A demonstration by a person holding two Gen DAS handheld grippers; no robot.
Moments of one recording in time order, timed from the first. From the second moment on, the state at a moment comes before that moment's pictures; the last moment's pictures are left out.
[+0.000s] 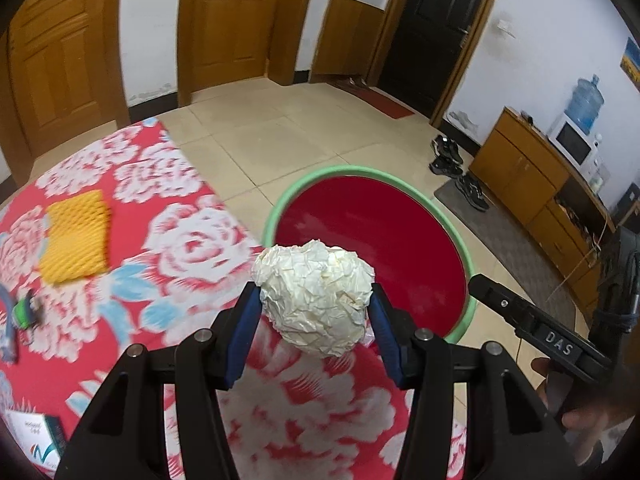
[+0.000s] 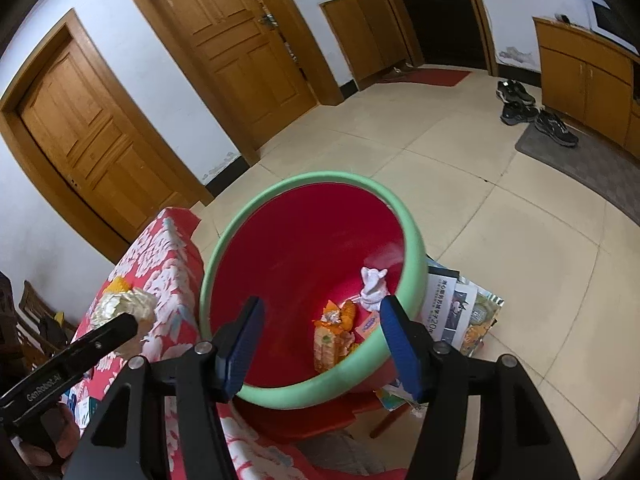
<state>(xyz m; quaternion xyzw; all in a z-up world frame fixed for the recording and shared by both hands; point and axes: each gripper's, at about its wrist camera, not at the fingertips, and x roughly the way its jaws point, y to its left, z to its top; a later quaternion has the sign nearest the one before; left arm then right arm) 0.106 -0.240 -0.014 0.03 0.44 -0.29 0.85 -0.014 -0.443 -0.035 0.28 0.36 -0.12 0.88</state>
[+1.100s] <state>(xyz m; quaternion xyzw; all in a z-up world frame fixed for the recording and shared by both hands) 0.117 -0.251 -0.024 0.02 0.46 -0.28 0.84 -0.024 -0.463 -0.049 0.33 0.36 -0.12 0.87</state>
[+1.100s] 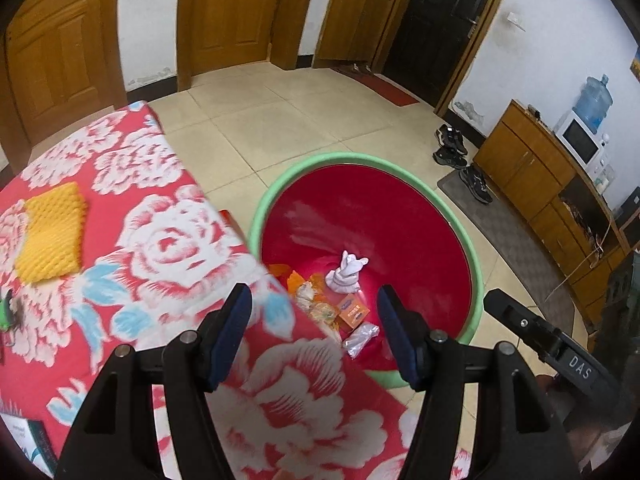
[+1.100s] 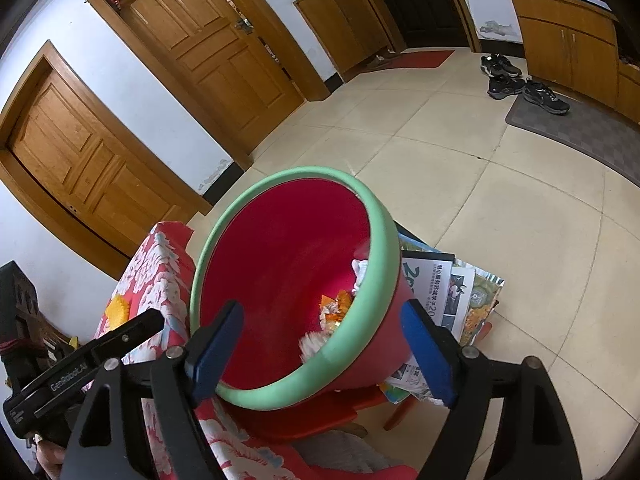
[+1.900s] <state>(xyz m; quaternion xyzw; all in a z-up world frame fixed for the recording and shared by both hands) 0.115 -0.146 0.007 0.01 0.44 -0.19 0.88 -0.017 -0.417 -0.024 0.30 0.36 -0.09 0.88</state>
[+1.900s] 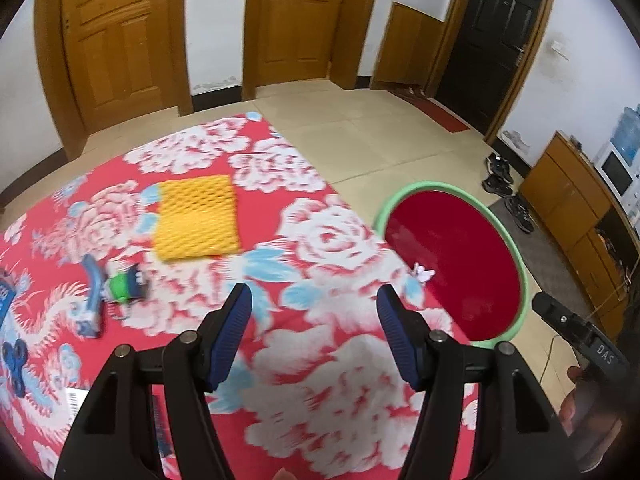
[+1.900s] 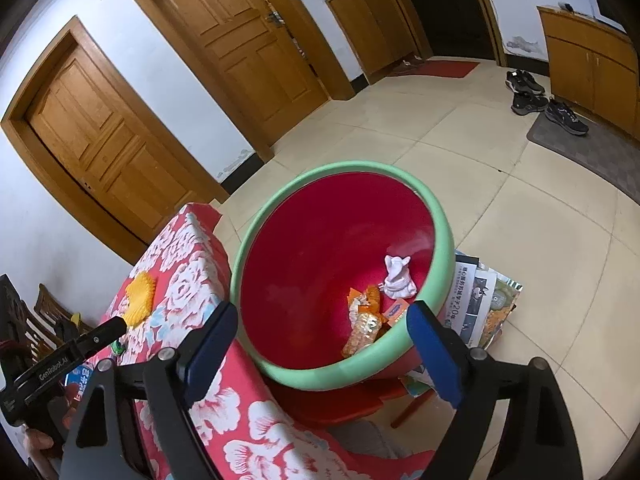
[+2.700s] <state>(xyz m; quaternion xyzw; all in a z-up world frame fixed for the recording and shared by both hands) 0.134 -0.029 0.000 0.02 0.45 -0.10 0.89 0.002 -0.358 -0.015 0.25 0.39 -0.07 0.88</state>
